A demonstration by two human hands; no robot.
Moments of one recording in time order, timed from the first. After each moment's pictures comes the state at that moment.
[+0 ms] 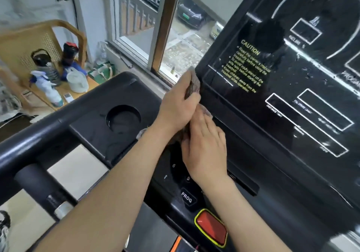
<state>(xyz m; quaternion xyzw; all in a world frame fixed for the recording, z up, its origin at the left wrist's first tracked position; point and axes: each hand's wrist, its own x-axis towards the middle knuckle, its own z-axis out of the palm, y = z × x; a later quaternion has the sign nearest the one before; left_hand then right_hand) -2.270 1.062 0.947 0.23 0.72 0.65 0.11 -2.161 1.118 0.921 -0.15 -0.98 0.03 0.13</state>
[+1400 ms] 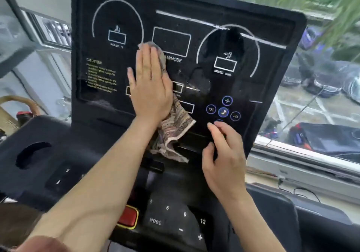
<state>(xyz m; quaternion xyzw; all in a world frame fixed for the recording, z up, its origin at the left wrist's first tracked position) -2.152 1.248 1.009 0.33 0.85 0.33 -0.27 -1.941 1.272 0.970 -0.27 -0.85 0.12 0.45</state>
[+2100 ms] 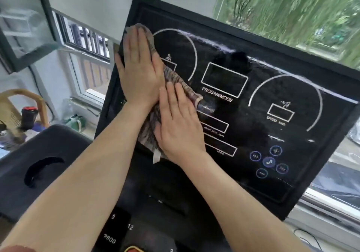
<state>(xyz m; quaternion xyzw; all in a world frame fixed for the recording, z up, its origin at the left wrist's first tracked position) -2.290 1.221 1.053 0.24 0.84 0.38 -0.29 -2.146 1.253 1.012 -0.11 -0.96 -0.11 0.25</state>
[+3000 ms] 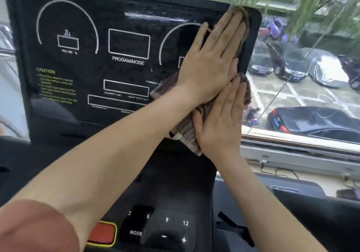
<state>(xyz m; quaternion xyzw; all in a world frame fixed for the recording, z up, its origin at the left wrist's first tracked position) -2.055 1.363 1.087 0.61 0.68 0.21 -0.35 -1.949 1.347 0.996 -0.37 -0.84 -0.06 0.38</state>
